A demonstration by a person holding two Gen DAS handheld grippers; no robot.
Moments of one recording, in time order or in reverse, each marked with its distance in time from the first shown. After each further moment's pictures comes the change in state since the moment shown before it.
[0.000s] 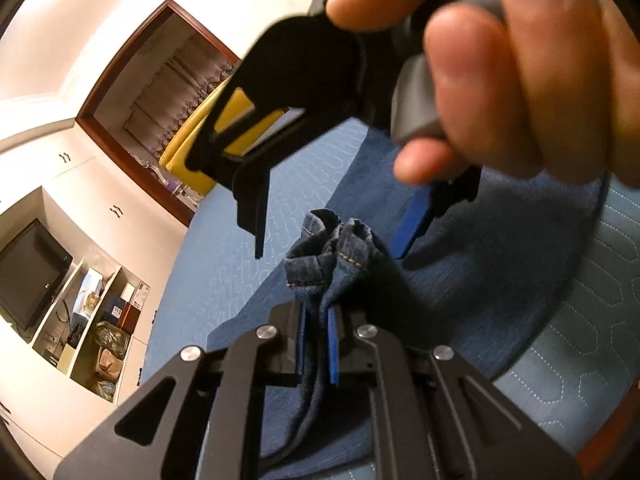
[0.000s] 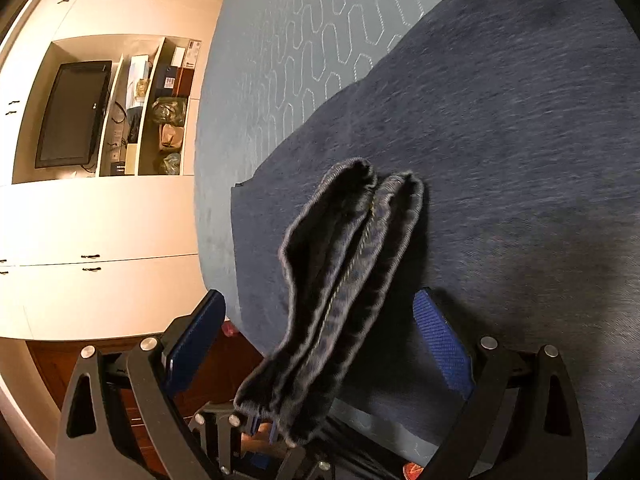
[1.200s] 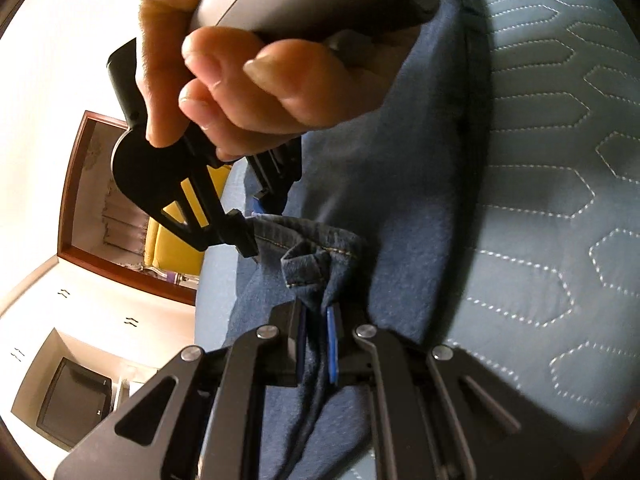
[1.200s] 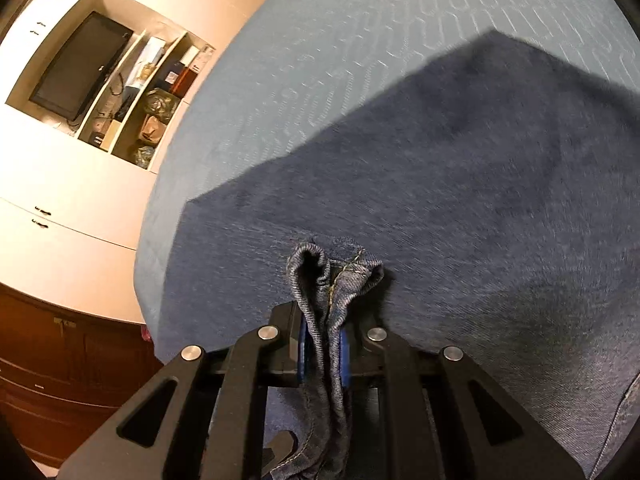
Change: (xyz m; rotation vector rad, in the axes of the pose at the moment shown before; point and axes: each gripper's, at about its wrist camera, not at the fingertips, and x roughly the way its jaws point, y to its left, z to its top) left arm 0.007 -0.115 -0.002 0.461 -0.084 0.008; right arm -0.040 -0.049 0.004 -0.282 -0.189 -0.202
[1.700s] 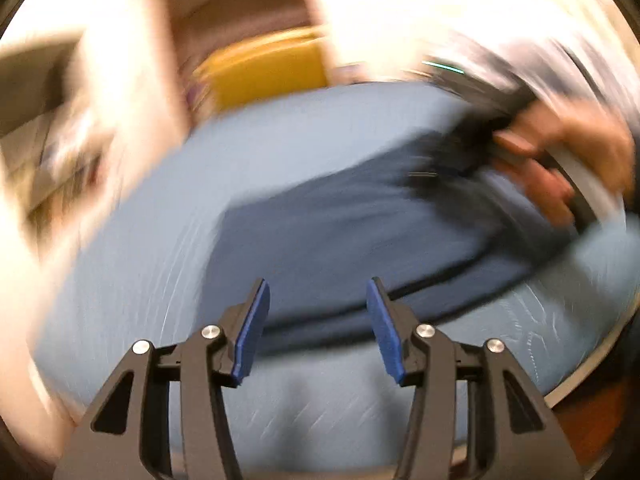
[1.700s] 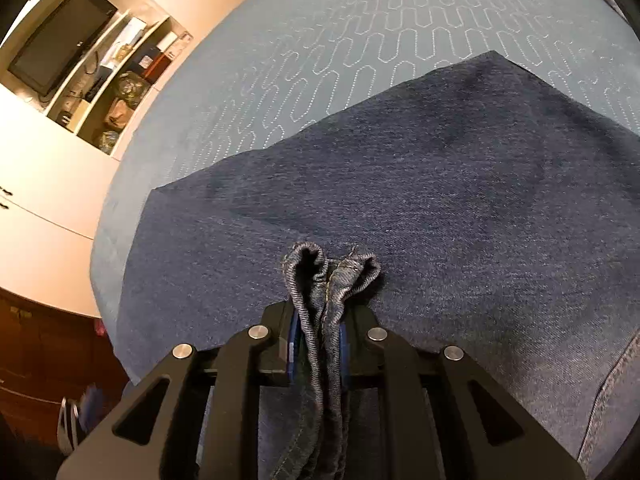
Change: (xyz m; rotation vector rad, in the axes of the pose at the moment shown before) left arm -0.071 0.145 -0.170 -1.180 0.172 -0.160; right arm 0.013 0.037 -0.002 -0.061 -0.013 -0.203
